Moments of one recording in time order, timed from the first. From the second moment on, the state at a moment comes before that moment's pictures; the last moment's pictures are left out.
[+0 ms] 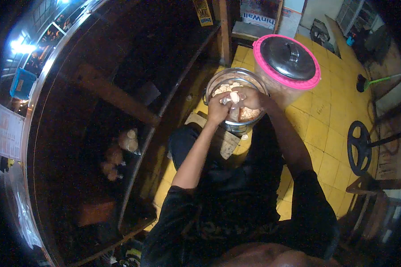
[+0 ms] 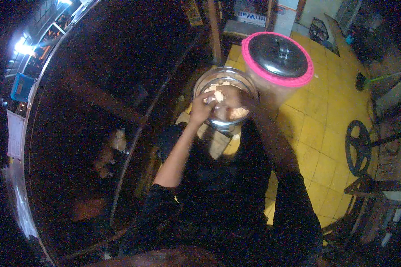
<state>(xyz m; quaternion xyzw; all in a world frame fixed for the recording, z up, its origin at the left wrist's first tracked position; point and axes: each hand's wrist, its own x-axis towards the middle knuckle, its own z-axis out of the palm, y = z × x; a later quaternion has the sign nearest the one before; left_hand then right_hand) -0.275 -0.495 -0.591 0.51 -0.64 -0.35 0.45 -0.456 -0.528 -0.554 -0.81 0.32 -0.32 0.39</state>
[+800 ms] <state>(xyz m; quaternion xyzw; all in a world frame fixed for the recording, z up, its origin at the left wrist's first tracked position) -0.272 -0.489 -0.579 0.49 -0.52 -0.52 0.47 -0.446 -0.518 -0.562 -0.80 0.47 -0.27 0.27</state>
